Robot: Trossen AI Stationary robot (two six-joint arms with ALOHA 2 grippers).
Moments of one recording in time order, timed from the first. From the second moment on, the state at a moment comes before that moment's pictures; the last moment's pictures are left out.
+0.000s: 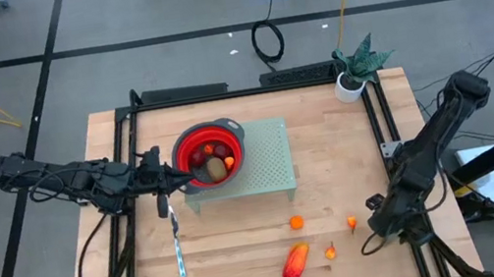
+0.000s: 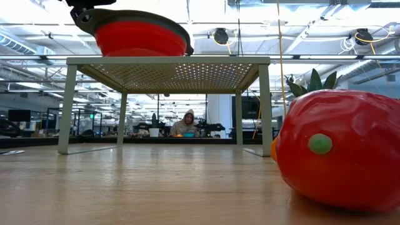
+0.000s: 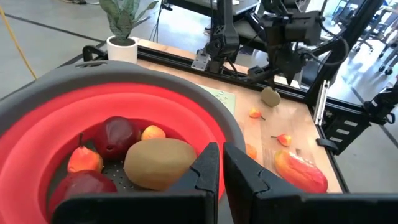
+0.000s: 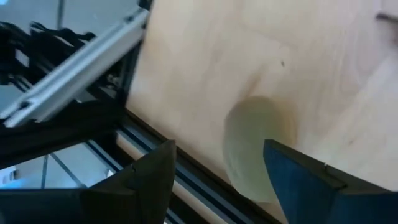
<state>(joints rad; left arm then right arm) -0.29 0.72 0.72 -0.31 -0.34 -0.35 0.84 1.12 0.63 -0.66 -0.45 0.53</state>
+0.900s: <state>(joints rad) -0.29 0.72 0.72 -0.31 -0.34 -0.27 0.84 1.17 0.63 -0.74 -0.37 0.54</state>
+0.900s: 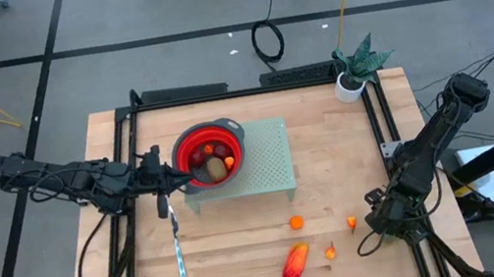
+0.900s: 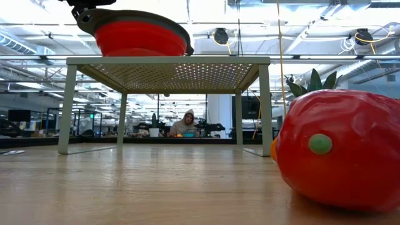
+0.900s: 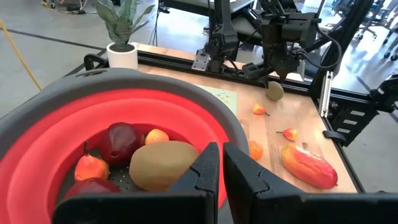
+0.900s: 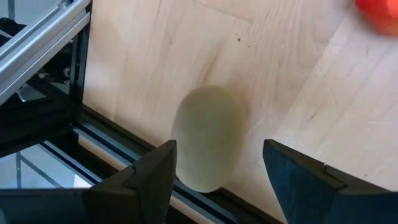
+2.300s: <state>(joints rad) -0.29 0.72 0.72 -0.31 -0.34 -0.27 0.84 1.17 0.63 -0.73 -0.37 0.80</state>
